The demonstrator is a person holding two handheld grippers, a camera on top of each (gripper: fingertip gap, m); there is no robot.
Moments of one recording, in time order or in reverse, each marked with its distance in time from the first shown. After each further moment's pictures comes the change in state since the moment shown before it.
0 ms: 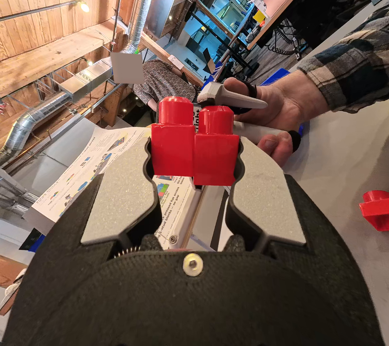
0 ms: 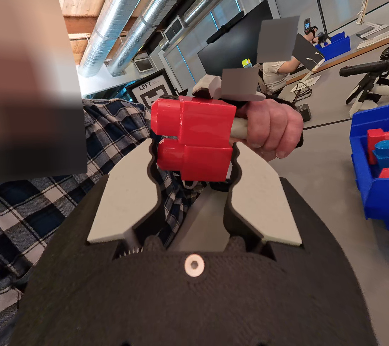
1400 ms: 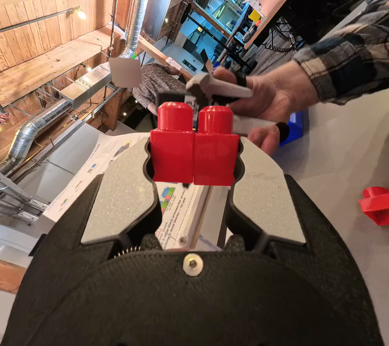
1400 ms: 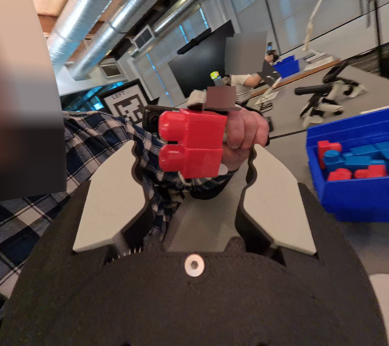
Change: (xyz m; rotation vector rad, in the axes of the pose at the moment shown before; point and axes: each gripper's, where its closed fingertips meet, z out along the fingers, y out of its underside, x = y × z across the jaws) left arm -0.007 -0.011 -0.005 0.000 0.016 0.039; right arm -0.005 -0.025 -0.011 0.044 0.155 -0.073
